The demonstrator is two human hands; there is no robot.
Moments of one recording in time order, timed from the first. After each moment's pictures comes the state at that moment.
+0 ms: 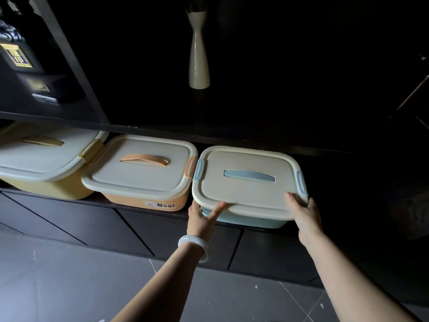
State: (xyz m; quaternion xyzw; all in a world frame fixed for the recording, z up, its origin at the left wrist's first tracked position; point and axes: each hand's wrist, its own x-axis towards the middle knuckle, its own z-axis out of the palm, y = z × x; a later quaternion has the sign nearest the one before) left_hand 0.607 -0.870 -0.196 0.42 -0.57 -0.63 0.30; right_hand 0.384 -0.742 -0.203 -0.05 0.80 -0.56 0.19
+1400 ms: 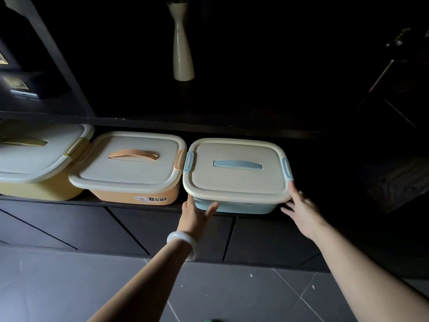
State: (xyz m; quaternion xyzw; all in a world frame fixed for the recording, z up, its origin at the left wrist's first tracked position) left_hand 0.622 -0.862 -0.199 0.46 -0.74 -0.47 0.14; right_hand 0.392 -0.704 -0.183 -0.06 0.68 -0.64 0.35
